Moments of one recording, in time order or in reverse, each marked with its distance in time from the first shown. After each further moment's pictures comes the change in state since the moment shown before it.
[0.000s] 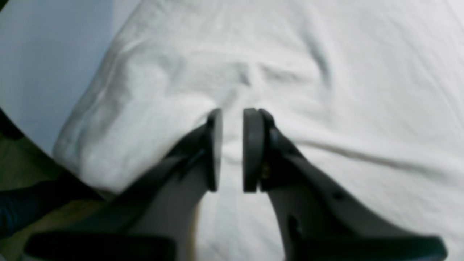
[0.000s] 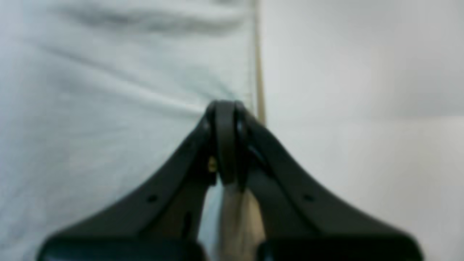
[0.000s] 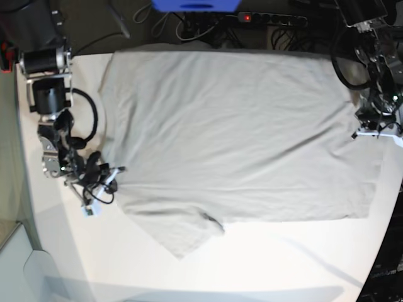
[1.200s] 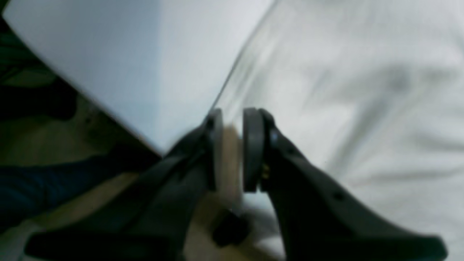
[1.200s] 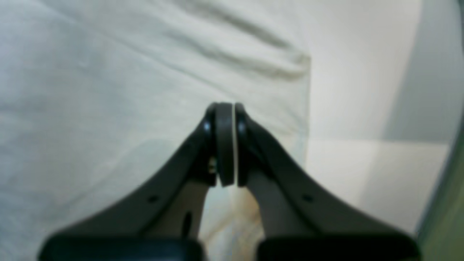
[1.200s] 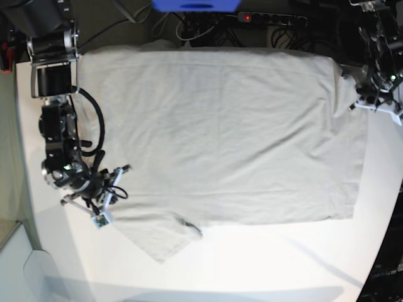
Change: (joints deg) left arm 12.2 -3.8 1.4 1.4 -0.4 -0.1 0.4; right arm -8.8 -2.6 4.2 34.2 -12.5 0.9 -19.9
